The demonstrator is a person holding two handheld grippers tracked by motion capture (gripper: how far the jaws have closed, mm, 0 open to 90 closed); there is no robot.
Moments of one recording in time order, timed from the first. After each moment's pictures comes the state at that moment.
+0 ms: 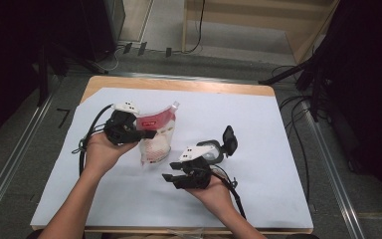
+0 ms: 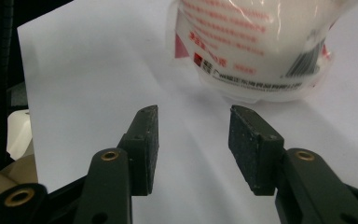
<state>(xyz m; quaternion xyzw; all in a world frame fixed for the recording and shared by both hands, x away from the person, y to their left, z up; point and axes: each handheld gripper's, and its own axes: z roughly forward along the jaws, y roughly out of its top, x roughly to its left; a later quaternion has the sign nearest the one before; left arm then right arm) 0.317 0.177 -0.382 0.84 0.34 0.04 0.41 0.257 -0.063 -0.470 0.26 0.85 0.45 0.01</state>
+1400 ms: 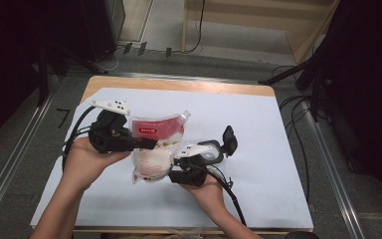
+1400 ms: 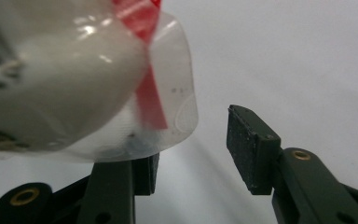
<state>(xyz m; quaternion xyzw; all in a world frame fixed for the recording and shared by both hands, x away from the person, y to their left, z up) 0.263 0.171 -0.314 0.85 0.30 -0.03 0.43 0.266 -0.052 -0.488 0.32 0.83 0.46 0.03</state>
